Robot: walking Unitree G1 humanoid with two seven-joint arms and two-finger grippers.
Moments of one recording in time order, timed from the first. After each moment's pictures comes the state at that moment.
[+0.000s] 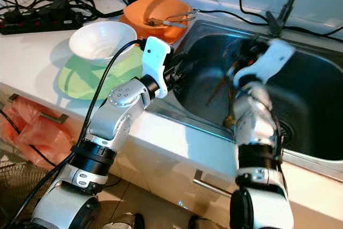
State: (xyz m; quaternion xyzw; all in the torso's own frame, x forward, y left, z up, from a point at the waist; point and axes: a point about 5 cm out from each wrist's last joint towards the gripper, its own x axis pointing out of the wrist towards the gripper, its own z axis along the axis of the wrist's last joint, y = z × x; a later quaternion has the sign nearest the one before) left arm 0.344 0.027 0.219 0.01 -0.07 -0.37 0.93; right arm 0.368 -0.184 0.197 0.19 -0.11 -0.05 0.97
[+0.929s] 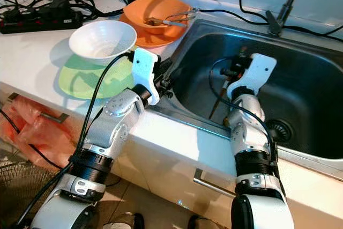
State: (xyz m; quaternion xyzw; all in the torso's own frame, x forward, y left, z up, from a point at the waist) left arm 0.346 0.045 0.192 -0.02 -0.05 -0.31 0.95; right arm 0.365 -0.175 0.171 0.13 -0.09 -0.03 0.99
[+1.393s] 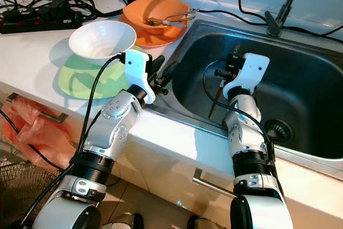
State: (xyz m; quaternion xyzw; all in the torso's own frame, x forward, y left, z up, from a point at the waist) left arm 0.350 0.053 0.186 -0.05 -0.07 -0.27 0.96; right arm 0.365 -0.167 0.171 0.10 -0.10 0.00 0.99
